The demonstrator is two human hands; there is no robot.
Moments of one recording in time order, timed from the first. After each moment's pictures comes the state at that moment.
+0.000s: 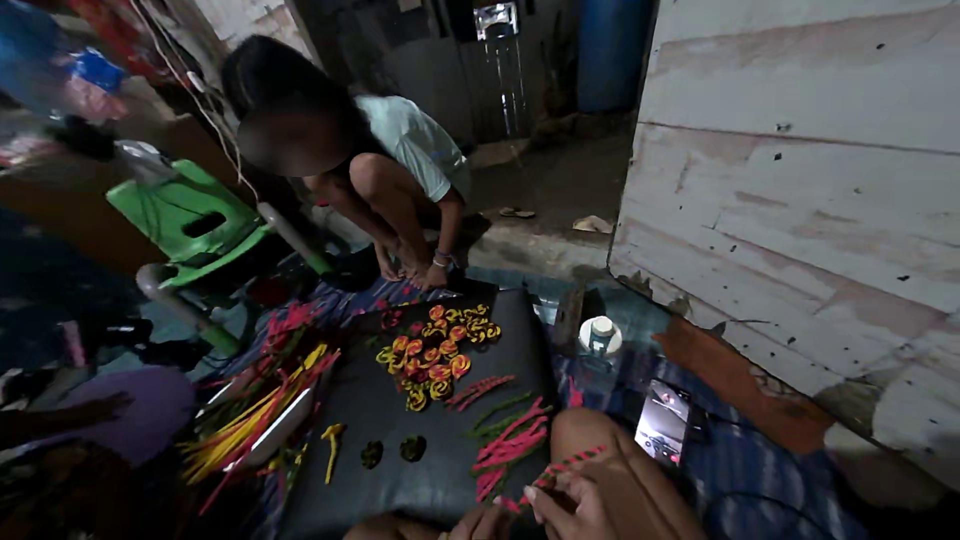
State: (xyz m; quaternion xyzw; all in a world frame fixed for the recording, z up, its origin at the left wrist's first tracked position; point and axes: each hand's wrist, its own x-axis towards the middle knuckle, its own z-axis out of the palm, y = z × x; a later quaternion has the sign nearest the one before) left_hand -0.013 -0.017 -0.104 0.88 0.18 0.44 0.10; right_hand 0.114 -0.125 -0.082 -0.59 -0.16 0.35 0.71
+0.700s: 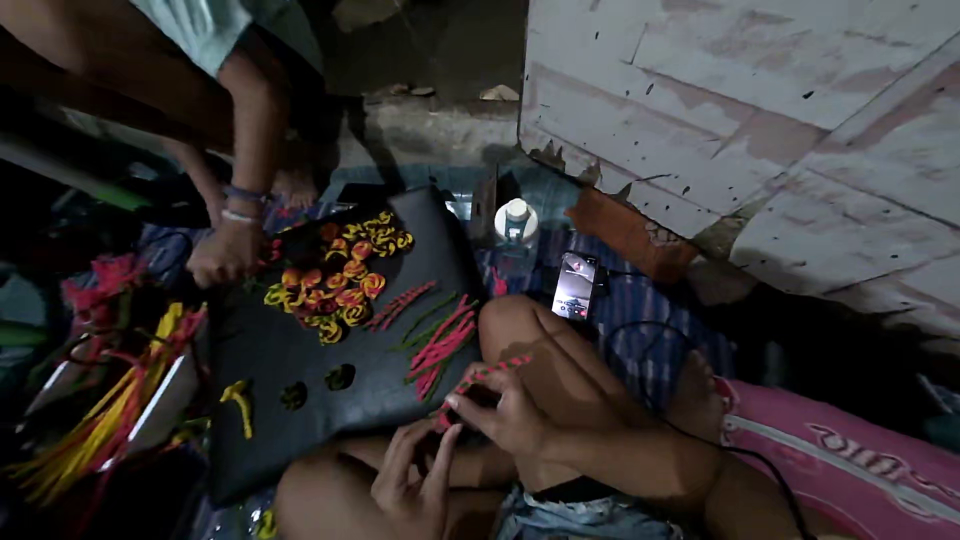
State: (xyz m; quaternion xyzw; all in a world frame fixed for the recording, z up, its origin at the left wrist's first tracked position) left_hand -0.023 -0.015 -0.093 0.82 0.18 0.34 0.43; right_hand 0.101 -0.113 -0.095 -0.58 -0.26 0.25 0.73
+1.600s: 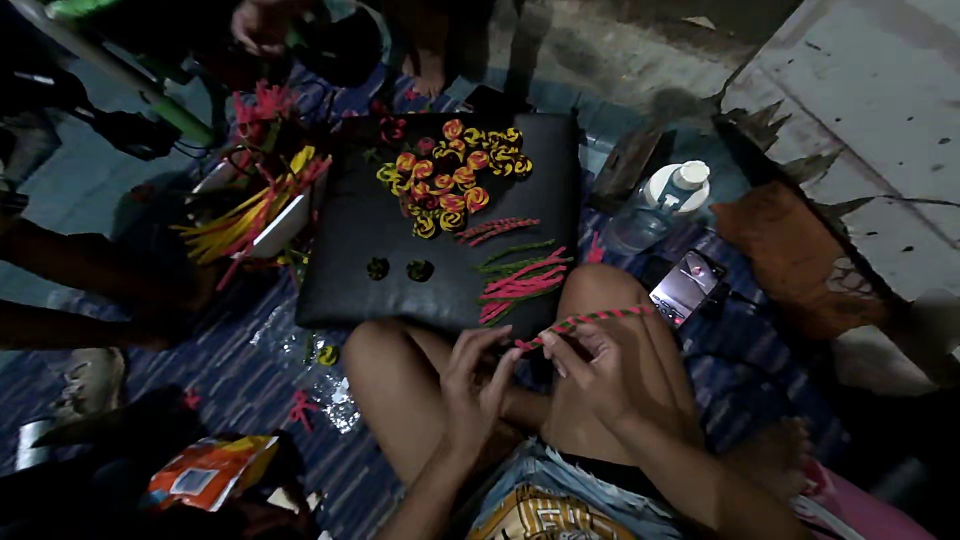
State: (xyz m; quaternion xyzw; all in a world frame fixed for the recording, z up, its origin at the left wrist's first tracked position) left_hand -0.017 -0.024 -0.095 0.77 0.24 0.37 0.47; right_hand 0.108 -0.121 -0.093 -0.58 -0.22 0.30 0.73
